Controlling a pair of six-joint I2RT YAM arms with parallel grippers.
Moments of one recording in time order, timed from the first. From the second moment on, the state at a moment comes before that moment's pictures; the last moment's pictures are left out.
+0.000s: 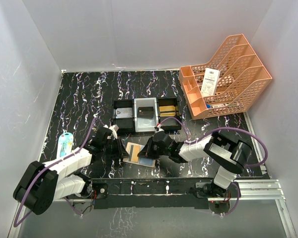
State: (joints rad) left arm -0.51 1.12 0.34 -0.13 0.33 -0.71; right arm 0.97 1.68 0.58 0.47 -0.12 1.20
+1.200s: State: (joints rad) left arm -0.52 1.12 0.34 -0.17 0.33 -0.71; right arm 0.81 1.59 0.53 0.37 -0.39 1.04
